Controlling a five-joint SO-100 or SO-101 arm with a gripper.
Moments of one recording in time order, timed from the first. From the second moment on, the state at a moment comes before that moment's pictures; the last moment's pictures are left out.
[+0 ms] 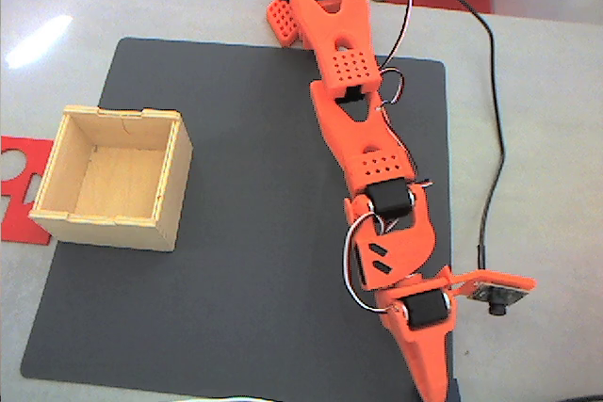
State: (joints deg) arm -20.8 -3.2 -12.6 21.9 -8.4
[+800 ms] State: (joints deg) arm -21.7 -4.9 -12.7 24.3 -19.3
